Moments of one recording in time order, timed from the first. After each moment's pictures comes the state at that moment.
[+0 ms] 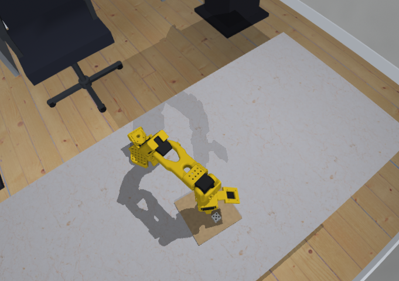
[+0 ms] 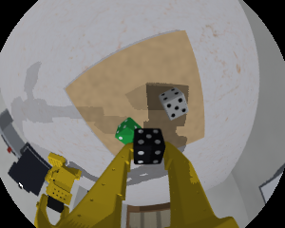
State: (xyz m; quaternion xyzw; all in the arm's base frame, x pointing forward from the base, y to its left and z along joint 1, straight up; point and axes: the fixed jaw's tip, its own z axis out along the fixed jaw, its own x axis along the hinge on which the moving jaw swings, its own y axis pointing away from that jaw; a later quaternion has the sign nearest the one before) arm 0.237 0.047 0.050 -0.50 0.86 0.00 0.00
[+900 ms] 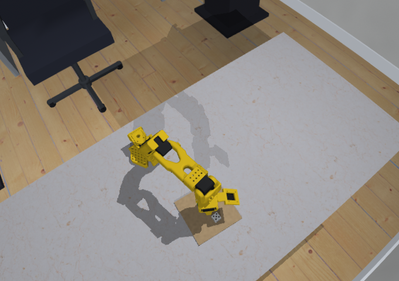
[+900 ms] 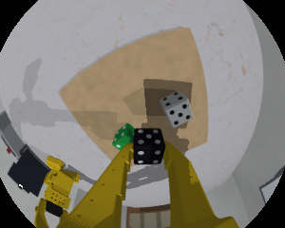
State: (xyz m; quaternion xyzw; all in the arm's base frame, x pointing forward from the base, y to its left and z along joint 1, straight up) arm 0.237 0.047 0.039 -0.50 0.86 0.00 0.00
